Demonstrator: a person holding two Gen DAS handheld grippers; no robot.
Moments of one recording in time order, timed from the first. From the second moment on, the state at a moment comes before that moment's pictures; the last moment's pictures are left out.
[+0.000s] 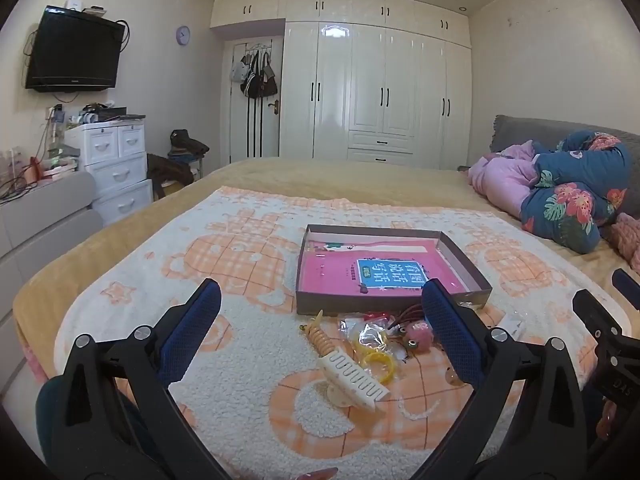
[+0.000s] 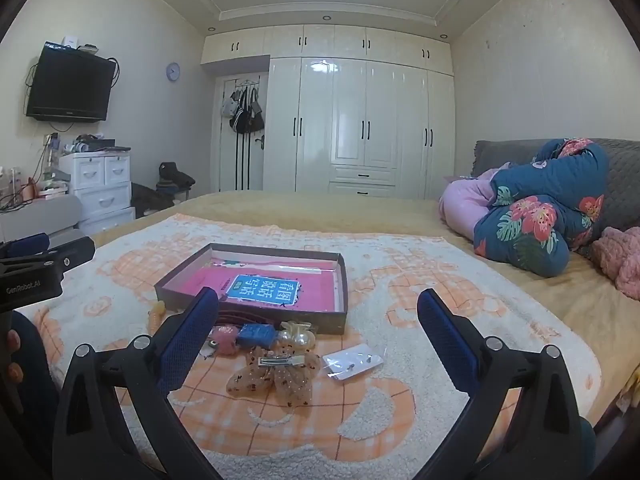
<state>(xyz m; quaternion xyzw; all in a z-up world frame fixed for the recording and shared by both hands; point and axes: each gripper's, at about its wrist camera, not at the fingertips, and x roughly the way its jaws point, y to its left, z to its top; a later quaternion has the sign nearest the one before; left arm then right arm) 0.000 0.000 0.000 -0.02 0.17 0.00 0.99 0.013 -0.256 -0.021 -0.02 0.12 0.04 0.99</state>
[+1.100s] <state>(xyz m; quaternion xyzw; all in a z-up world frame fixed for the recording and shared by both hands) 0.001 0.000 0.002 -0.01 0.17 0.00 0.99 0.007 -0.254 -0.015 -0.02 0.11 0.04 0.99</state>
